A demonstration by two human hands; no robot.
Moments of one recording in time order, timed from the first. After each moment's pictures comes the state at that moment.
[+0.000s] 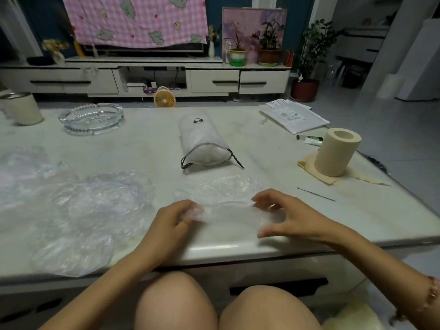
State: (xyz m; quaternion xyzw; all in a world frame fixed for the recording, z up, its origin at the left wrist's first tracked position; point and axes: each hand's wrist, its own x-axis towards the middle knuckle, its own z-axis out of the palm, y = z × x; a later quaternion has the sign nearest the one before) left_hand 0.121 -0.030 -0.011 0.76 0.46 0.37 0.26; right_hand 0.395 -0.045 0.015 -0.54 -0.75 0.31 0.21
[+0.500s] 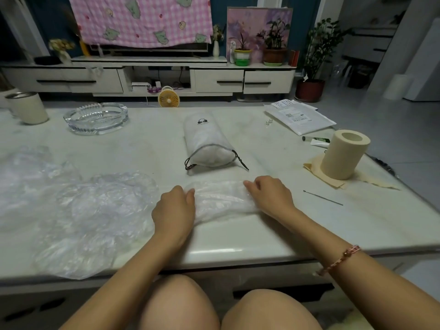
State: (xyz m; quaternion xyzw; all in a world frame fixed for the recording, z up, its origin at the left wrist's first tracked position) left_hand 0.150 -0.001 -0.002 0.63 0.72 0.27 0.09; right_hand 0.346 0.020 0.003 -0.73 -0.63 0.12 0.23
